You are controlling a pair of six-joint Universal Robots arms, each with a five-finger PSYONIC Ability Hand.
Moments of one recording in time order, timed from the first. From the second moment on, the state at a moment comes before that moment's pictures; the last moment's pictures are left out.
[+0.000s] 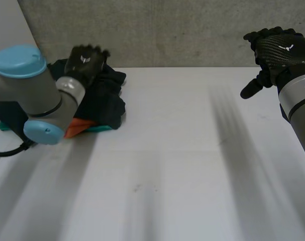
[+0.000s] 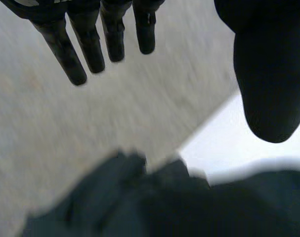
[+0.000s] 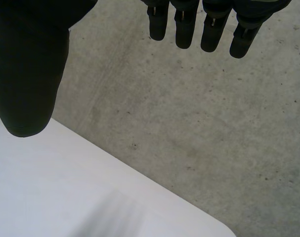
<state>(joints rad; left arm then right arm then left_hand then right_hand) 4.37 -2.26 -1.04 3.30 -1.48 3.55 1.93 -1.44 1.46 -0.06 1.63 2.94 0.25 0.28 0.29 0.28 0.10 0.23 0.21 0.20 0.20 0.04</state>
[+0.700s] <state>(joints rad) 4.28 -2.06 -0.97 3.41 -1.47 3.39 1.92 -1.39 1.45 -0.06 1.61 2.92 1.11 1.19 1.19 1.20 0.95 0.23 0.21 0.20 0.20 0.04</state>
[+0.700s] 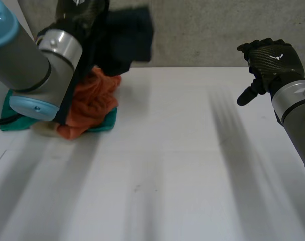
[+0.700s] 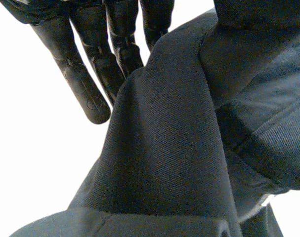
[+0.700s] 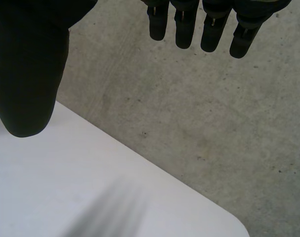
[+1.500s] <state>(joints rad) 3.98 -1.94 -1.33 3.13 -1.67 3.29 1.79 -1.39 1.39 0.32 1.49 2.57 0.25 0.23 0.24 0.23 0.05 0.23 0.21 0.20 0.20 0.04</state>
